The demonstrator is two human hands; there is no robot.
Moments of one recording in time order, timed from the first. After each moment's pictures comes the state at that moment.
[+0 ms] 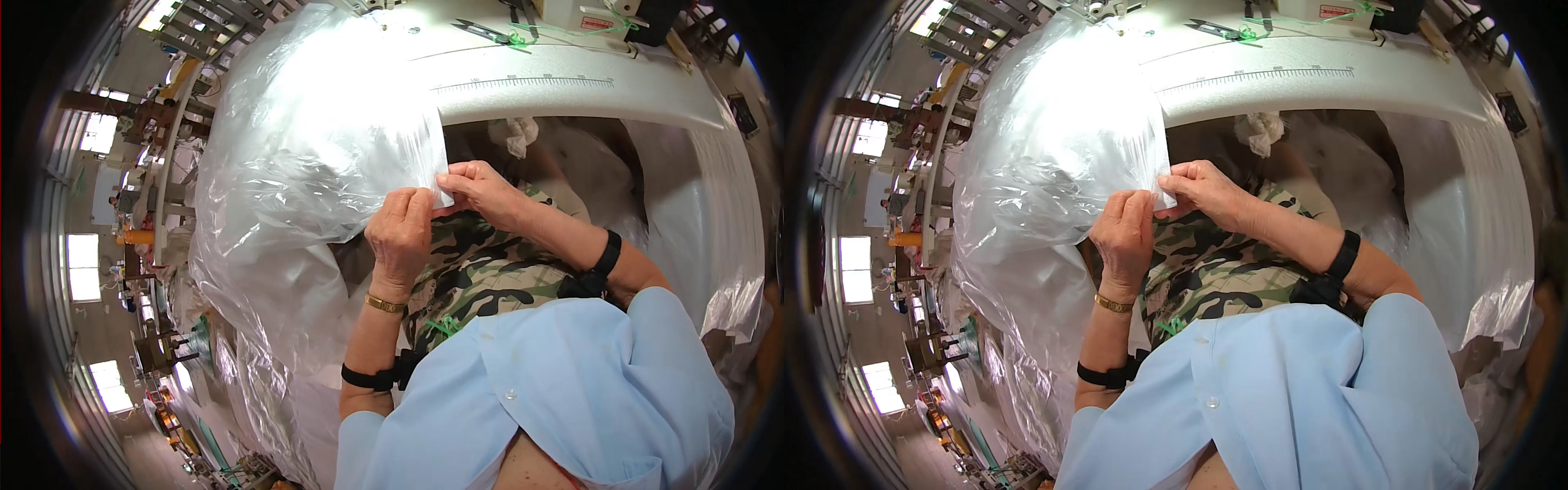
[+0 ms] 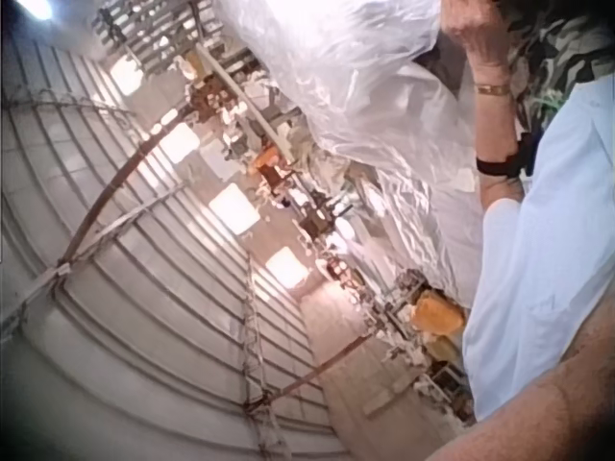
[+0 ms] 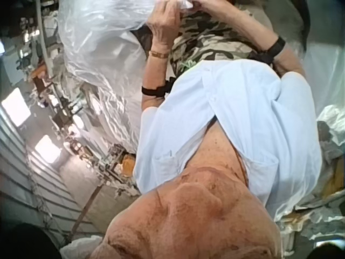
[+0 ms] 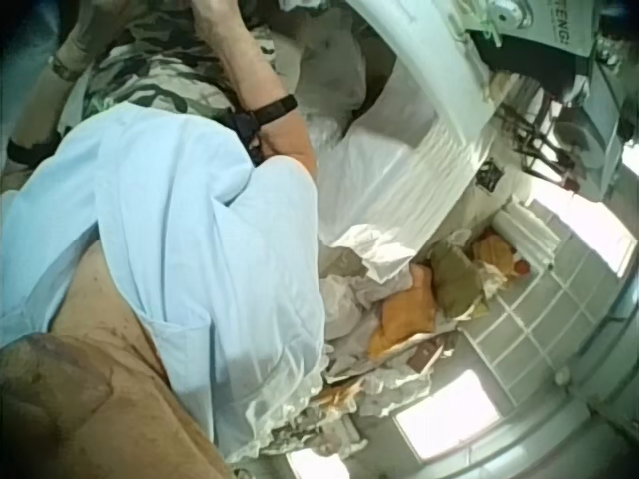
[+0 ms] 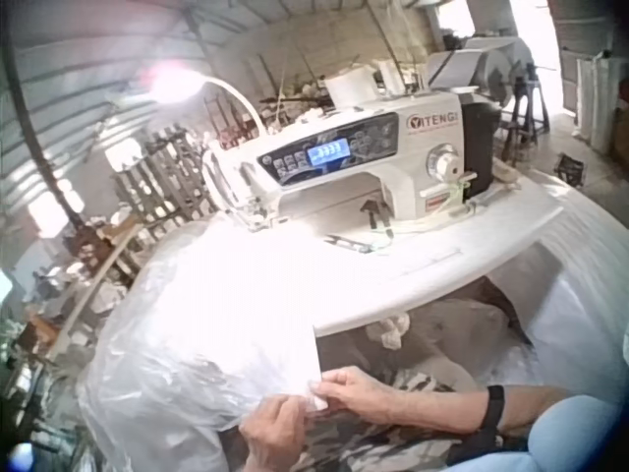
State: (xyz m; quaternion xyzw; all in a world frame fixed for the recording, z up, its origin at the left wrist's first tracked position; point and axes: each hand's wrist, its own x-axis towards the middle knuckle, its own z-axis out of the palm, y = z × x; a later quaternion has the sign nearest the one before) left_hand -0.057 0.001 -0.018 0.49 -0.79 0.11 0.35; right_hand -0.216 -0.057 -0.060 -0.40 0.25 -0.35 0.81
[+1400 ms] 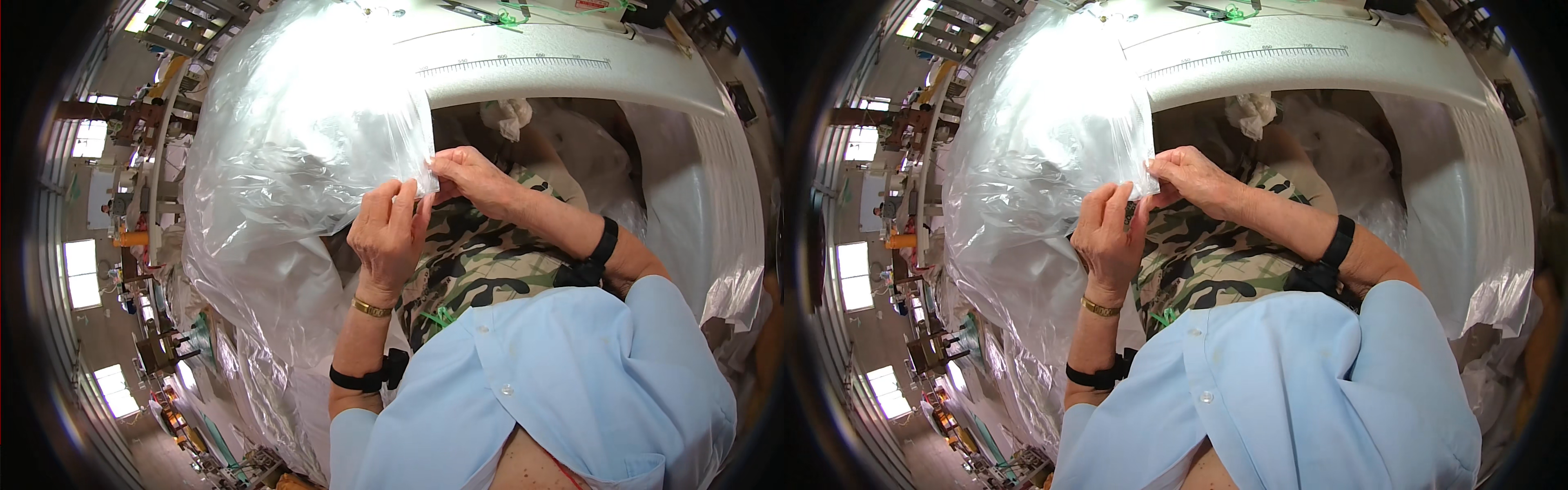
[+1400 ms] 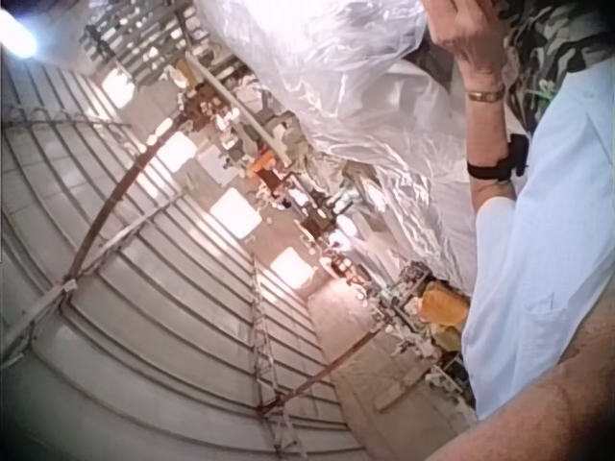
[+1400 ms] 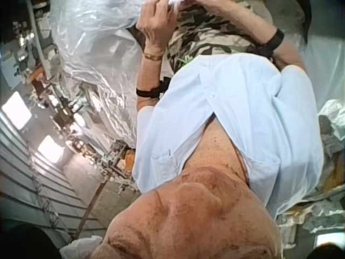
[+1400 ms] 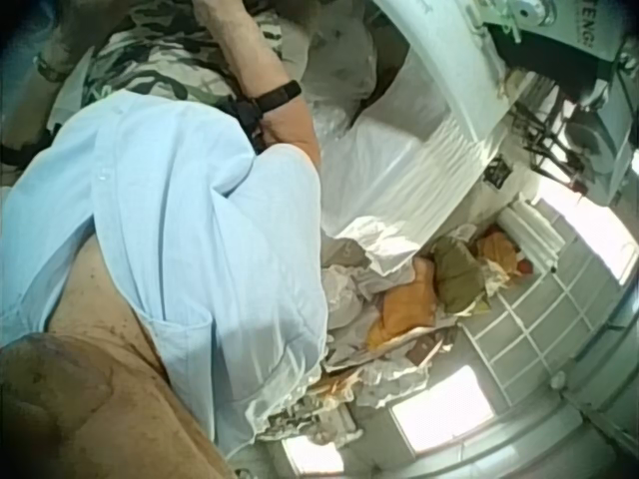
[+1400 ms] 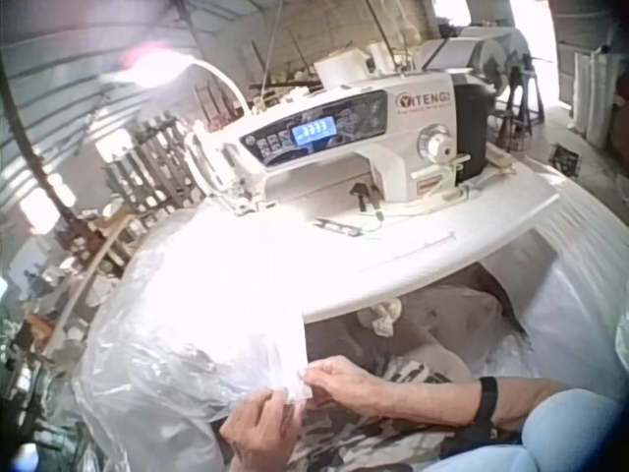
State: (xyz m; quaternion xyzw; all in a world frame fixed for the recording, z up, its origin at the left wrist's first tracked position) left_hand -0.059 0.014 -0.009 0.48 -0.80 0.14 0.33; right_hand -0.215 -0.059 -0.065 -0.43 0.26 -0.33 0.80
